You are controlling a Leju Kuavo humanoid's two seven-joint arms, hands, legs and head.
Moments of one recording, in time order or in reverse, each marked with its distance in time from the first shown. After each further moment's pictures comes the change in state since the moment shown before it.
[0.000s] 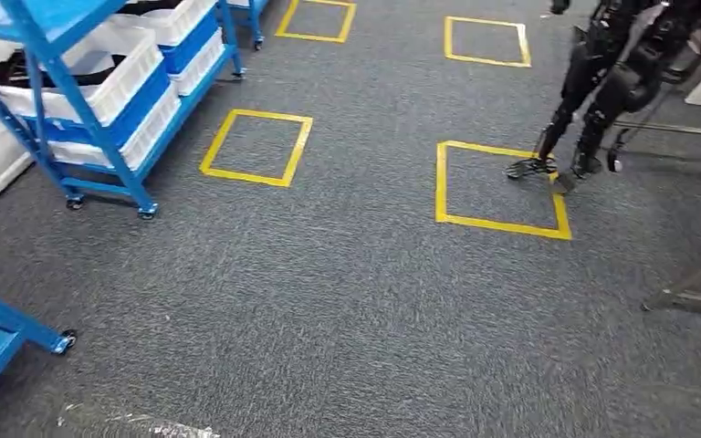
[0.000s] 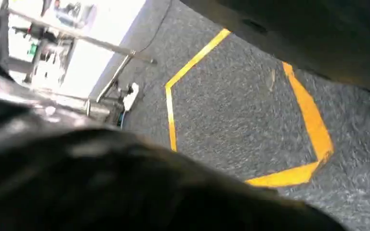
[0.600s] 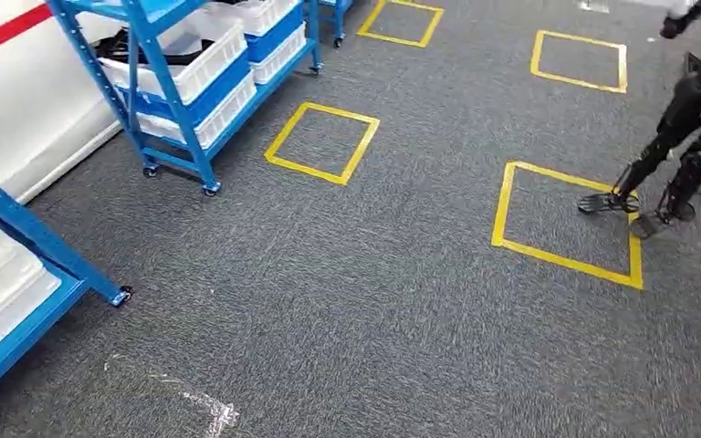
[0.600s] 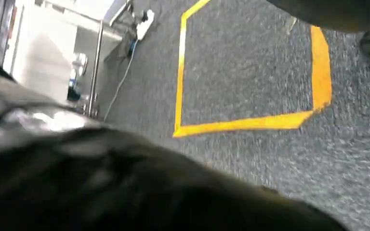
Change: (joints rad) left arm 0.000 0.026 0.002 0.000 0.053 -0.002 -0.040; right arm 0.000 0.001 0.036 0.001 0.048 0.035 -0.003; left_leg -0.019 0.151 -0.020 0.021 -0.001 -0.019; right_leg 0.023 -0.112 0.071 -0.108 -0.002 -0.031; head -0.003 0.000
